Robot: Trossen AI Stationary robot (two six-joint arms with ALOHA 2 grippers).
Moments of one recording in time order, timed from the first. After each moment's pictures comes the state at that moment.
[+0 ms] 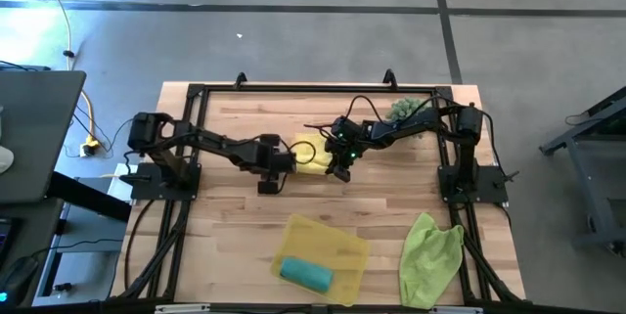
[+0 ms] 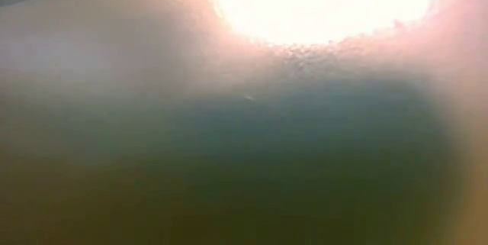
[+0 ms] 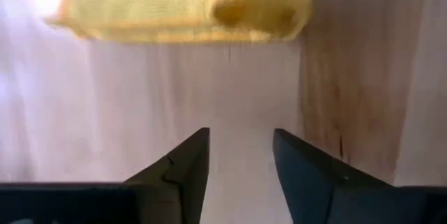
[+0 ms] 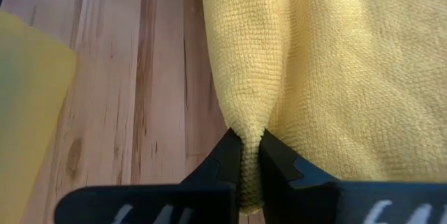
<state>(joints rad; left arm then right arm) 0.12 1.71 0.91 -0.59 -0.36 0.10 -0.29 1.94 0.95 0.01 -0.53 0.07</state>
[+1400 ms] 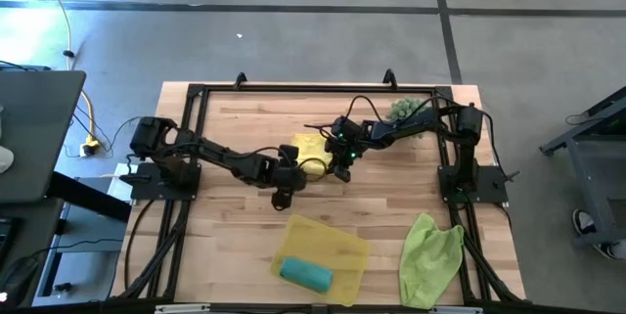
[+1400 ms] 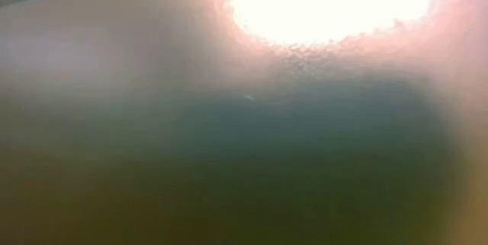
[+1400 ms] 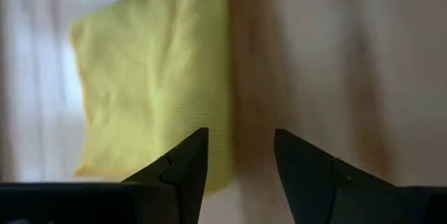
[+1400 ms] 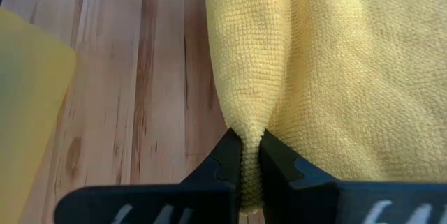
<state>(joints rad) -0.01 1.74 0.97 -0.36 -0.41 0.21 -0.29 1.94 0.95 0.02 -0.53 0.06</state>
